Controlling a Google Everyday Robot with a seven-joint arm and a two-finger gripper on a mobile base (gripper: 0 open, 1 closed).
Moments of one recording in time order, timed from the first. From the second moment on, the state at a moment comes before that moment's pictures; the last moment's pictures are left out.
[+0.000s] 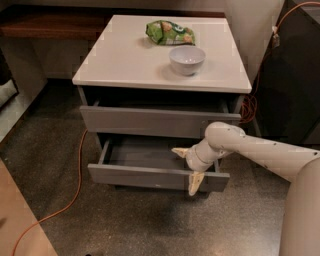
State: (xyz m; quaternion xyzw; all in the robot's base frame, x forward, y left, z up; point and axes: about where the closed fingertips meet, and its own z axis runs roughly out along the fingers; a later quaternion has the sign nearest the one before) arm 0.607 -0.111 0.500 -0.80 0.55 0.10 0.23
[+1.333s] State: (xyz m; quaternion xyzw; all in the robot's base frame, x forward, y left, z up) arm 0.677 -0.109 0.482 -0.78 0.57 0.08 0.24
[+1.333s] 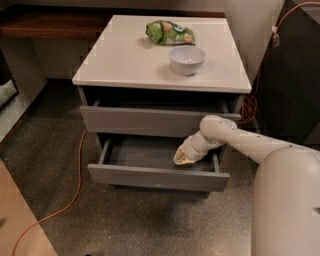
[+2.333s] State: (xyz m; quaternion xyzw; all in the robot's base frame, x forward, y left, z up) arm 0.697 -0.098 0.428 -0.76 0.60 0.10 0.22
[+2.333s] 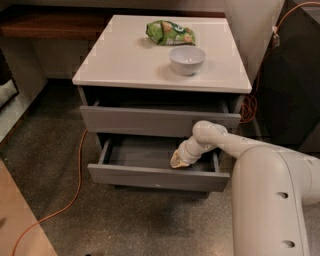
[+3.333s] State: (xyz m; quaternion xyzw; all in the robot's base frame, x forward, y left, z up) arm 0.674 -0.114 0.414 -0.75 0.61 0.11 0.21
